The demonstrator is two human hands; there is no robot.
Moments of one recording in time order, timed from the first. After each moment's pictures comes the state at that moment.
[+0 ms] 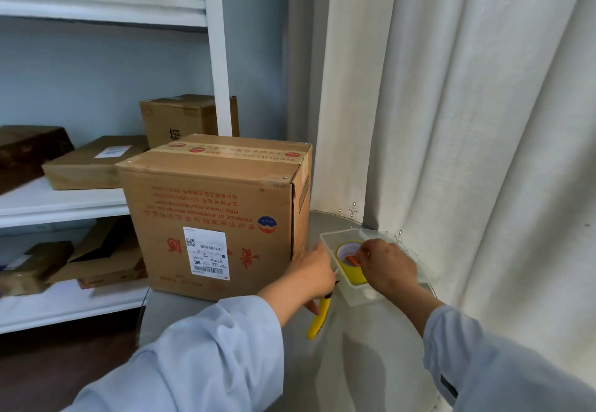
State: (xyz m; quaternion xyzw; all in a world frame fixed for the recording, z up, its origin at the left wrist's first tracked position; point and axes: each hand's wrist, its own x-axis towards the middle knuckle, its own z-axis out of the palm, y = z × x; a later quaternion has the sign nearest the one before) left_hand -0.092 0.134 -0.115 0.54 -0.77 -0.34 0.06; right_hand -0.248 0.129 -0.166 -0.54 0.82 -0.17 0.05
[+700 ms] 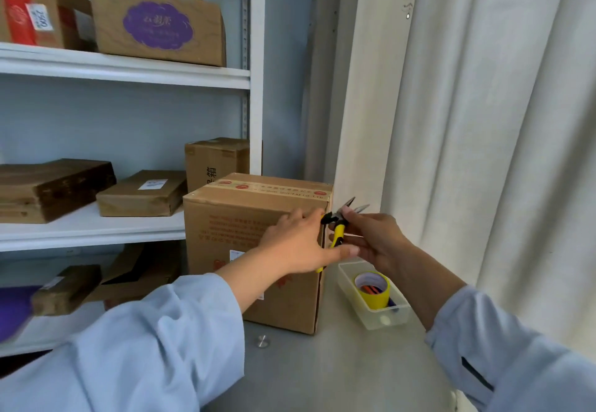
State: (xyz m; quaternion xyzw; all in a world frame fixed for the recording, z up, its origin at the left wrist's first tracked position) left_hand 0.003 0.156 -0.022 0.48 -0.86 -0.07 0.15; right_hand -0.143 0.173 -0.027 -0.38 0.55 -0.61 0.43
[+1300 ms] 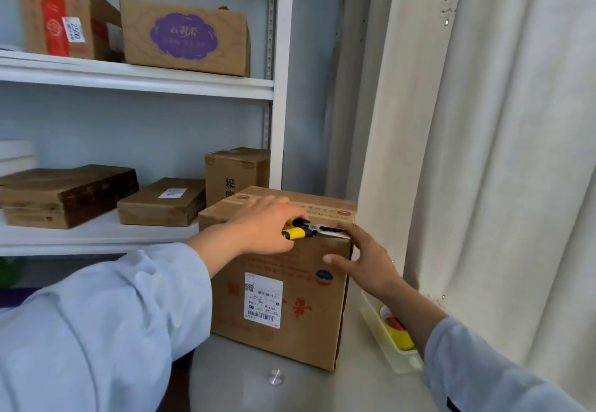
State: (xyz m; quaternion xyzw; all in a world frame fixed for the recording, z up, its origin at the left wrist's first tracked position) left_hand 0.065 0.073 0.007 0.44 -0.89 0.07 0.14; right_hand -0.140 0.103 -0.064 -0.67 0.61 -0.40 0.12
